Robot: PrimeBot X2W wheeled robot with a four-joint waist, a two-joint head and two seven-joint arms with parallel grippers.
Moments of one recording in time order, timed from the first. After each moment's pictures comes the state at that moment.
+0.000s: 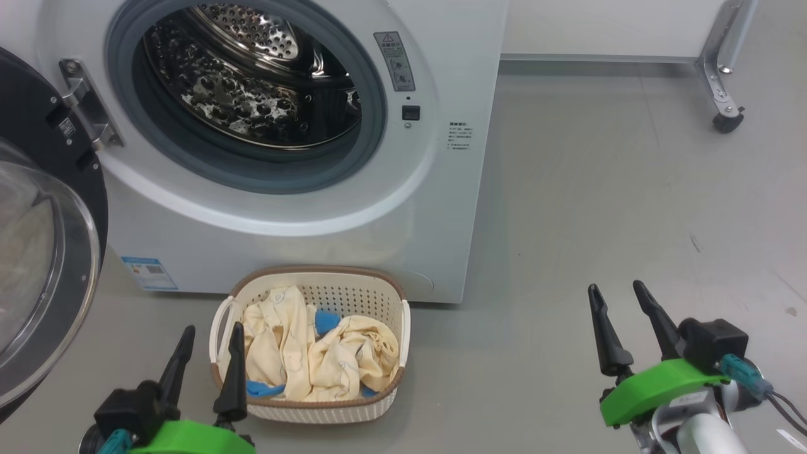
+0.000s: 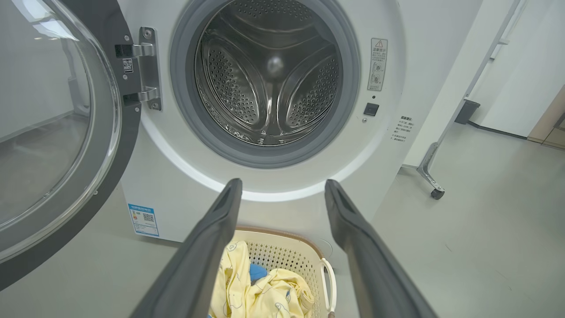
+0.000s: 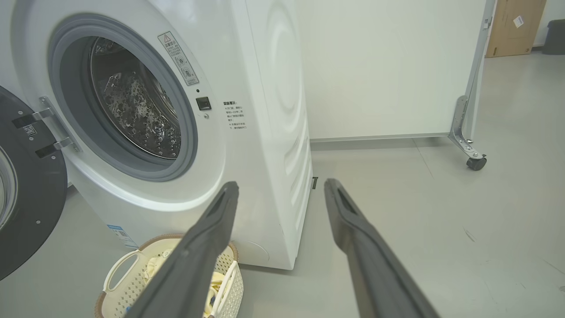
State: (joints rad) left arm -0.03 0.17 -0.21 0.20 -0.39 -0.13 -0.25; right arm -0.05 -0.05 0.11 0.28 0.24 0.13 -0.25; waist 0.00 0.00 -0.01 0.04
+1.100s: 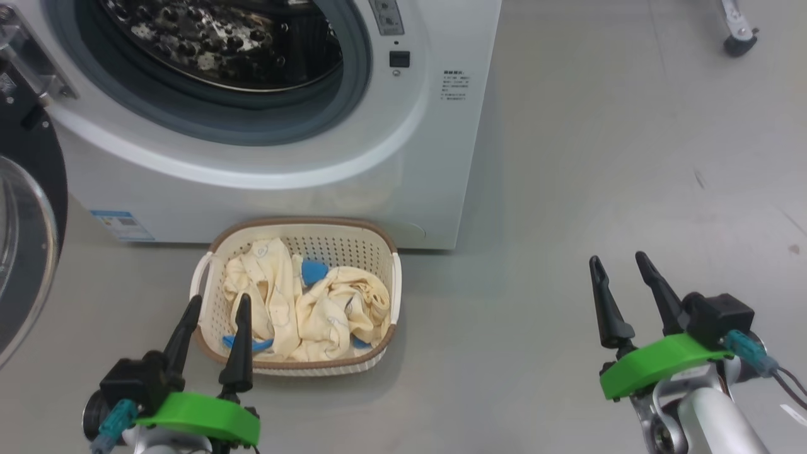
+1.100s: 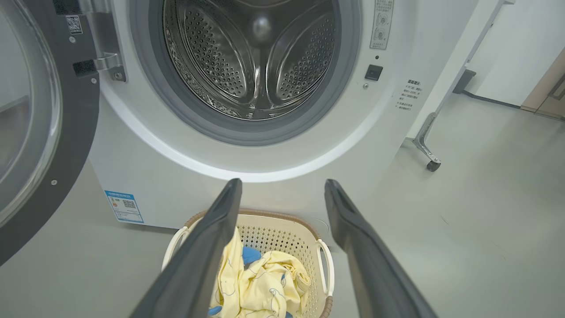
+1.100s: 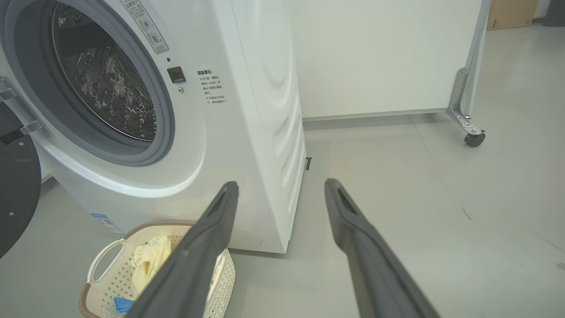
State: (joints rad) left arm -0.10 0.18 -0.24 0.20 -0.39 -0.13 -0.25; right arm -0.09 -0.05 0.10 0.27 0.23 0.13 -0.25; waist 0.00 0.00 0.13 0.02
